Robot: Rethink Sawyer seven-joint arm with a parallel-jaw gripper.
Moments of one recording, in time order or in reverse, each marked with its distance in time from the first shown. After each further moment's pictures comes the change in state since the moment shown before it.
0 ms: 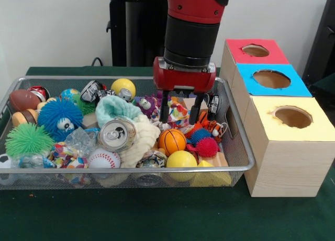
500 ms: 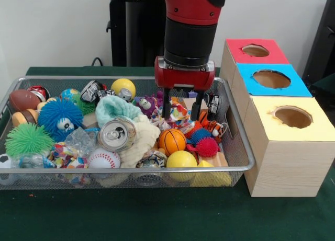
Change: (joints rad) arm -0.009 0.000 0.001 0.038 0.036 0.002 0.000
